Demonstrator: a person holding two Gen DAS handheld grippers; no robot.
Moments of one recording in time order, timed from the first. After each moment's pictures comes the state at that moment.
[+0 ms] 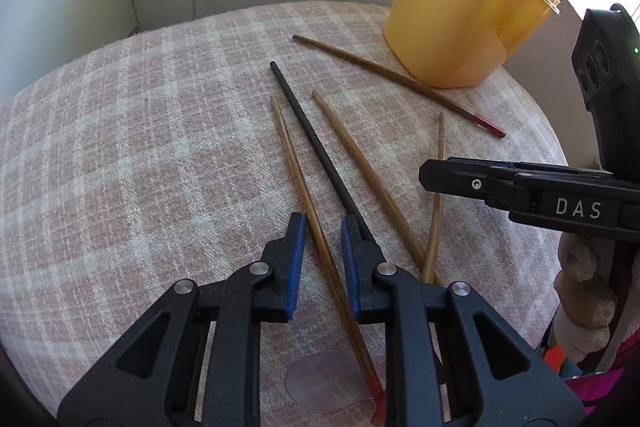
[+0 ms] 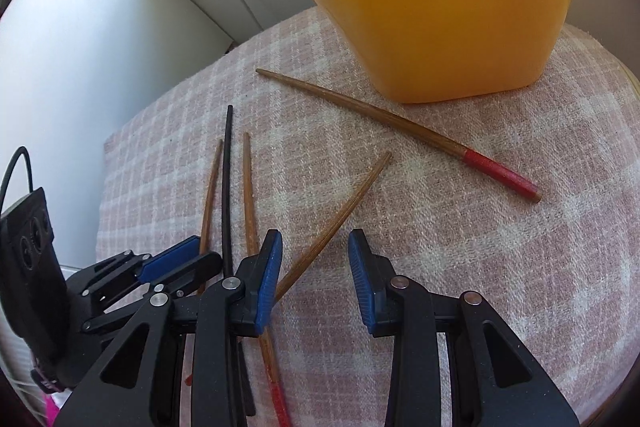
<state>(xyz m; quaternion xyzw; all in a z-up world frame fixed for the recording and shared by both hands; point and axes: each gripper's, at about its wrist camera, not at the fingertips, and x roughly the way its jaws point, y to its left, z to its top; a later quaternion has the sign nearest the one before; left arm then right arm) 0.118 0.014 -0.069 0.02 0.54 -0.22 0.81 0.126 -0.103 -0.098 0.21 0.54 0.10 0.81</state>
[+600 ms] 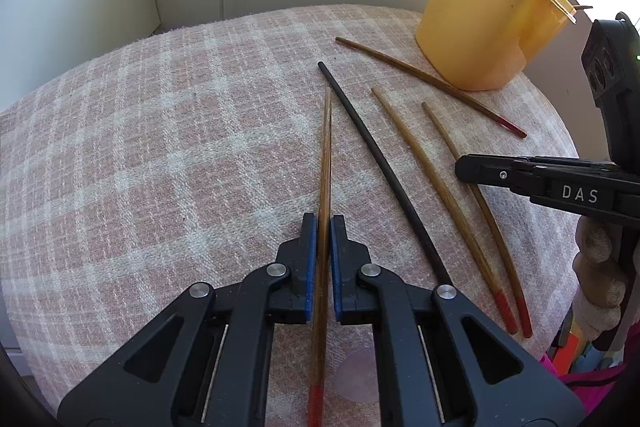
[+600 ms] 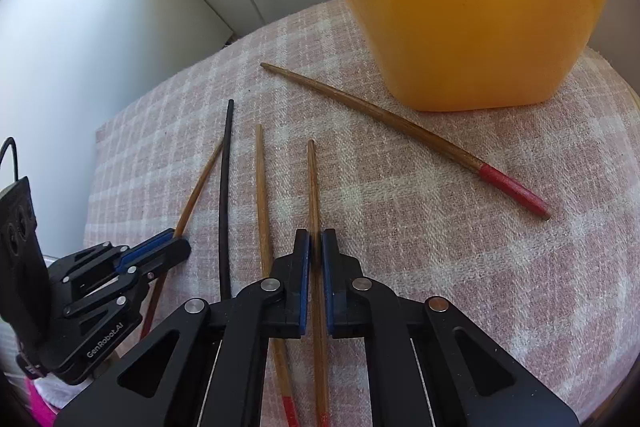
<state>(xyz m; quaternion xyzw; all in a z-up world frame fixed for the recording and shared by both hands) 0.135 0.044 -0.067 0.03 0.54 -0.20 0.82 0.138 -0.090 -0.103 0.18 0.54 0.10 0.81</state>
